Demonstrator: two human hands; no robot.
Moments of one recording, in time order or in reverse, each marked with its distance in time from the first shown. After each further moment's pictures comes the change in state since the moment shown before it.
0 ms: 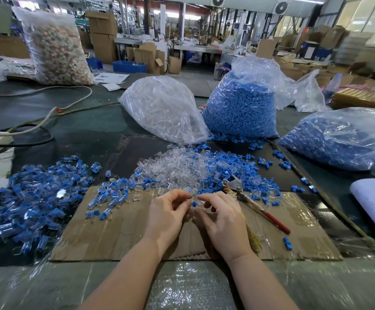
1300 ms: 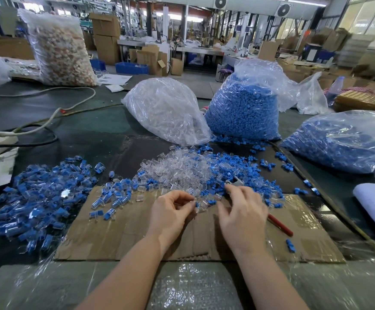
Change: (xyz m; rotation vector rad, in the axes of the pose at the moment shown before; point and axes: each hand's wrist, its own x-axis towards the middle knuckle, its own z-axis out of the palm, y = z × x) left_hand 0.005 -0.002 -0.001 -0.040 0.011 -0.040; right_hand 0.006 -0.002 -0.014 -0.335 0.091 0.261
